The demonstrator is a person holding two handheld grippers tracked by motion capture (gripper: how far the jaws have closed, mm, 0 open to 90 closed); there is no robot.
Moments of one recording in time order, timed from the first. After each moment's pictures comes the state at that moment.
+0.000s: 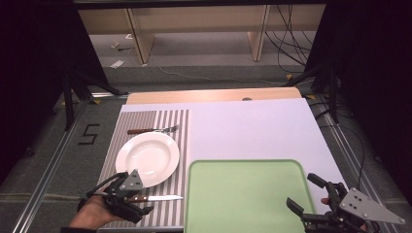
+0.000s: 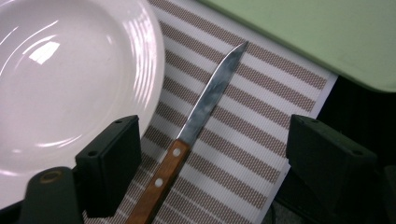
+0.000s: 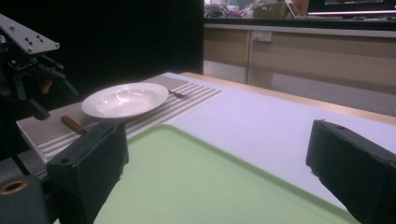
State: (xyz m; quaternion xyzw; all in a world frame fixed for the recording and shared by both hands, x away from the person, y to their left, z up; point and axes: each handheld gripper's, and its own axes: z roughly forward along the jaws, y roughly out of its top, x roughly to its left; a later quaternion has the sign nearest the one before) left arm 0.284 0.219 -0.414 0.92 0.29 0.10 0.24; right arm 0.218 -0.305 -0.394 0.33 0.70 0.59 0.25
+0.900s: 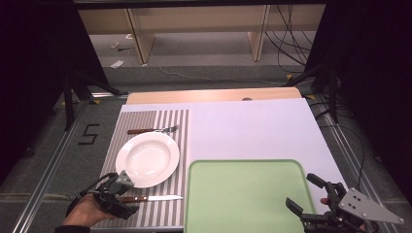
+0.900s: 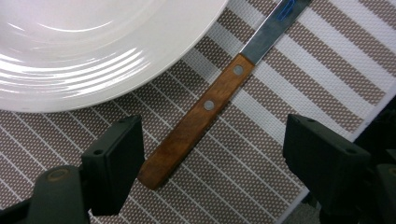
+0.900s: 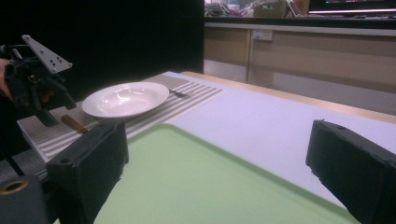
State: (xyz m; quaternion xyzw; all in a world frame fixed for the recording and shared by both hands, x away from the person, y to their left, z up) left arm 0.302 0.247 -0.450 0.92 0.36 0.07 0.15; right arm 0.219 -0.304 -0.395 0.33 0.70 0.58 0.24
